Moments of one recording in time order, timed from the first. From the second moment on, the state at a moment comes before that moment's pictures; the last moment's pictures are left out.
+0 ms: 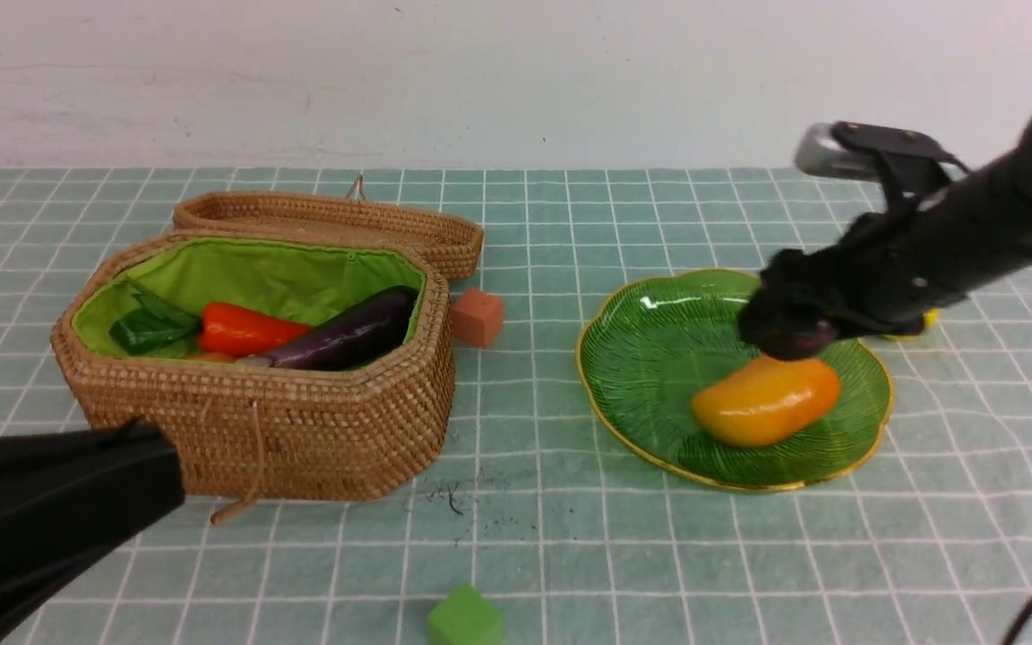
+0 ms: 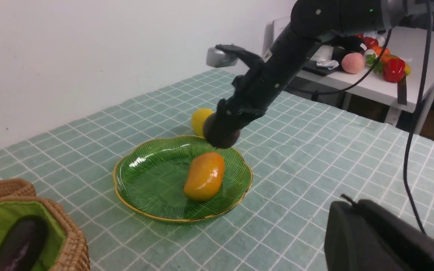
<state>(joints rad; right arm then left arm) 0.18 1.77 -1.35 0.50 0.65 -0.33 -0.63 0.48 -0.68 -0.53 0.43 0.45</state>
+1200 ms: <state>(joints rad) -0.07 2.07 -1.73 0.15 0.68 0.00 -0.63 0.48 -0.68 -0.54 0.34 0.42</state>
